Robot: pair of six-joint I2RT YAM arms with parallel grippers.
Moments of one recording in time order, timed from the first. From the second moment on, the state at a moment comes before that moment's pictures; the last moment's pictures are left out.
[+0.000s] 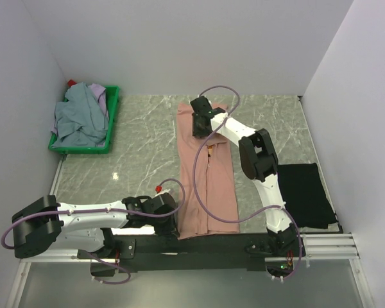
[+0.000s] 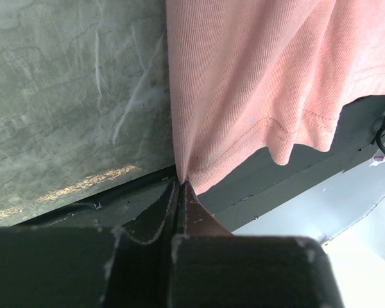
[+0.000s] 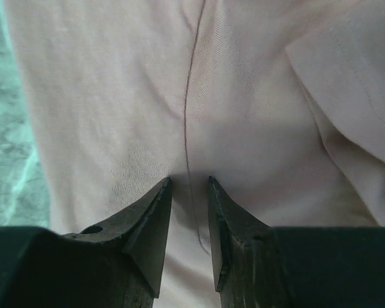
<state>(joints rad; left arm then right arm) -1.16 1.17 0.45 -0.30 0.10 -1.25 0.51 2.36 1.96 -0.58 0.13 0.45</state>
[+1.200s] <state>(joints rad) -1.16 1.17 0.43 -0.29 0.10 -1.26 0.48 2.34 1.95 -0.56 0.15 0.47</state>
